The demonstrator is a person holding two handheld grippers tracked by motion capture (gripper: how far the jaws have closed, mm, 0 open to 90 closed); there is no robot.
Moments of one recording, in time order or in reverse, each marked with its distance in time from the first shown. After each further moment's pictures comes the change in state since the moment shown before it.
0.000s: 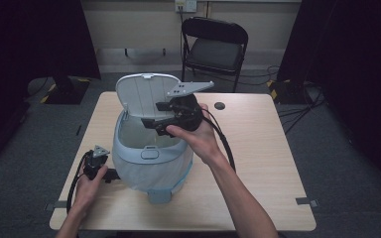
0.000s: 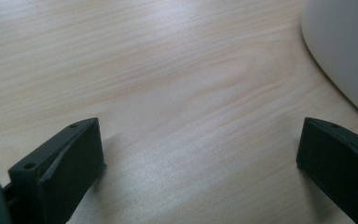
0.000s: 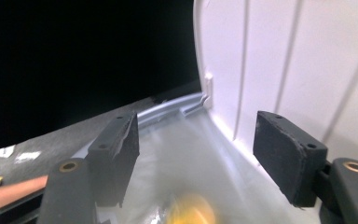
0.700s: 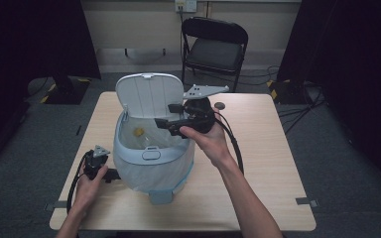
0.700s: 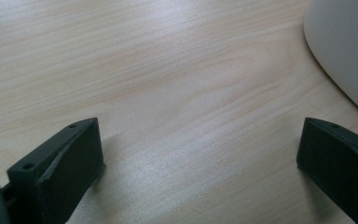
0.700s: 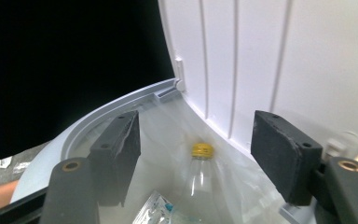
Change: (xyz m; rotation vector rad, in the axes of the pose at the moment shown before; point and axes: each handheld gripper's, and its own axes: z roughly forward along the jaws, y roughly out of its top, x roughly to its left) left arm 0.000 0.000 0.001 0.004 0.000 0.010; right arm -0.018 -0.021 -0.016 -0.021 -0.024 0.052
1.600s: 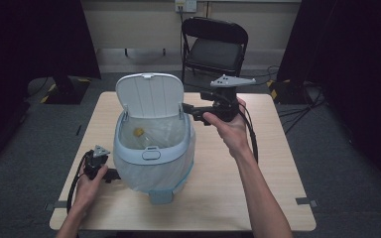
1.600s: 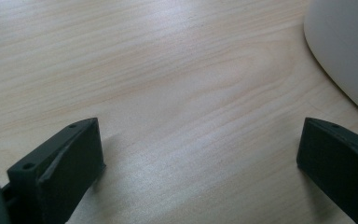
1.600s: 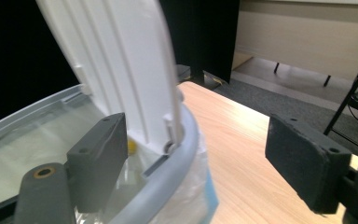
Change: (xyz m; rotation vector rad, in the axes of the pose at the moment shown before) left arm 0.000 0.000 0.000 0.000 0.002 0.002; right arm -0.051 -0.003 -0.033 -0.021 -0.222 0.071
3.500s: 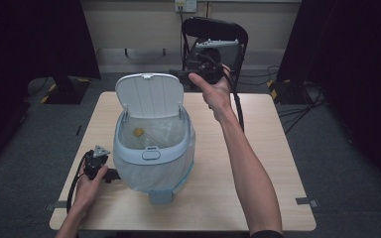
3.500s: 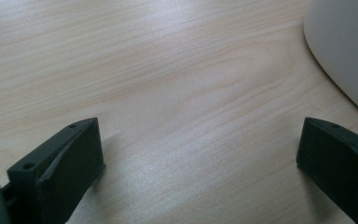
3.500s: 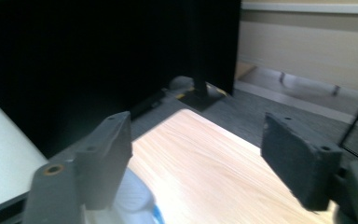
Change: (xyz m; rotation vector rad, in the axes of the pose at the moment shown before) left arm 0.000 0.000 0.000 -0.001 -0.003 -0.003; right arm -0.029 0.070 0.056 -0.019 0.030 0.031
